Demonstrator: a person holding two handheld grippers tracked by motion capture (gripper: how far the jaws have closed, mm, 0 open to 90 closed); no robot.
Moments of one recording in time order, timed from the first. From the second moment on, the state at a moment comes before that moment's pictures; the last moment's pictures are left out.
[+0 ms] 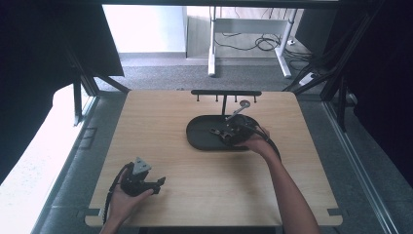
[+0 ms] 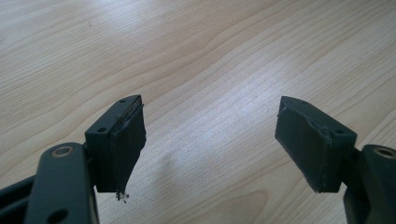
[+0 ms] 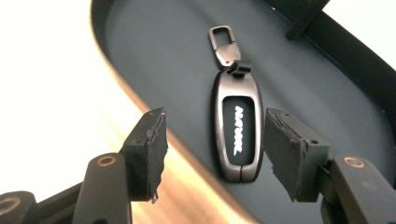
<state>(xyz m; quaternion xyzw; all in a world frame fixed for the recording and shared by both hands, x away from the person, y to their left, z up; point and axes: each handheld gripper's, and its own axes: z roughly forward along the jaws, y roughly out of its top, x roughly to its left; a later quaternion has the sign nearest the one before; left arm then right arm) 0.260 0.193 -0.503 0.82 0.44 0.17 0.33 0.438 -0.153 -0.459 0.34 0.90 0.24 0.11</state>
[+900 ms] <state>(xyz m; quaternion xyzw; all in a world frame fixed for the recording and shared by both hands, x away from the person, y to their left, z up) 0.259 0.189 -0.503 0.82 0.44 0.18 0.33 0.332 -0.226 -0.480 0.35 0.88 0.32 0.11</state>
